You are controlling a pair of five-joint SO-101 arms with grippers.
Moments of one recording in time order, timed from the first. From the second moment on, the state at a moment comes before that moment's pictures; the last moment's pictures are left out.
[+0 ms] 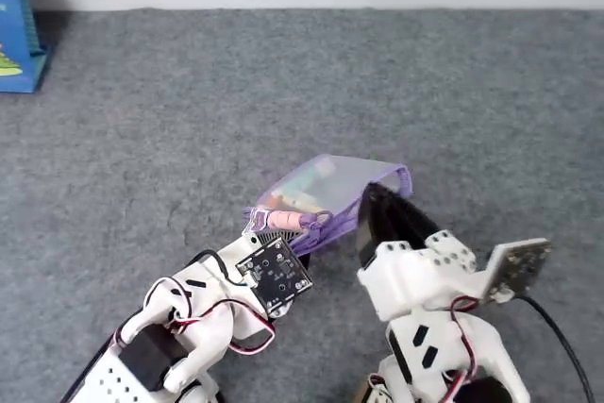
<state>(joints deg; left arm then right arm) 38.2 -81.9 71.5 58.4 -13.2 -21.8 -104.4 62.3 57.6 -21.8</state>
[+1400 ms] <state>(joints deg) 37.2 -81.9 71.3 58.6 -12.9 -28.4 -89.6 63.0 52.0 -13.2</state>
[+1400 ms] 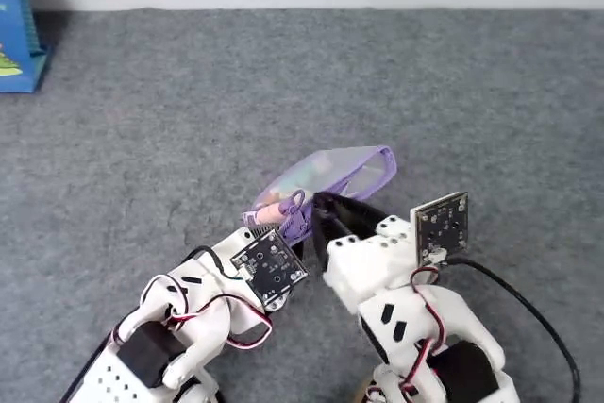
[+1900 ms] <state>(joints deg) 37.7 -81.9 71.5 59.1 -13.2 -35.6 -95.3 58.5 65.3 -11.0</state>
